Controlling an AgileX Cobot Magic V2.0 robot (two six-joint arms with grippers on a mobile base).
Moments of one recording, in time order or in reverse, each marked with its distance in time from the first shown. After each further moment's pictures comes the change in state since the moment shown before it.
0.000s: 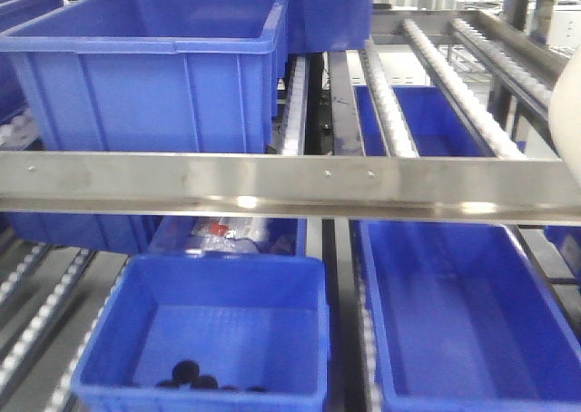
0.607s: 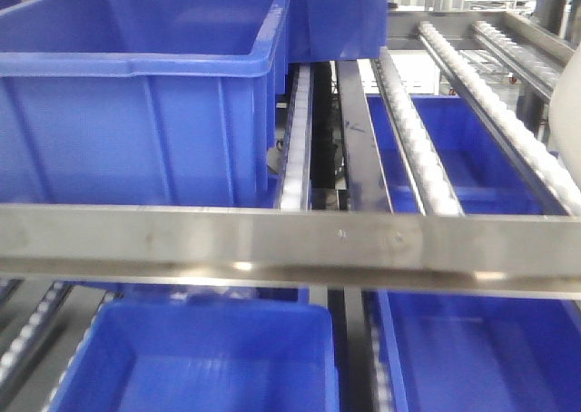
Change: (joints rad) left arm 0.000 0.000 0.000 0.000 0.000 0.000; right arm 0.000 0.000 0.000 0.000 0.000 0.000
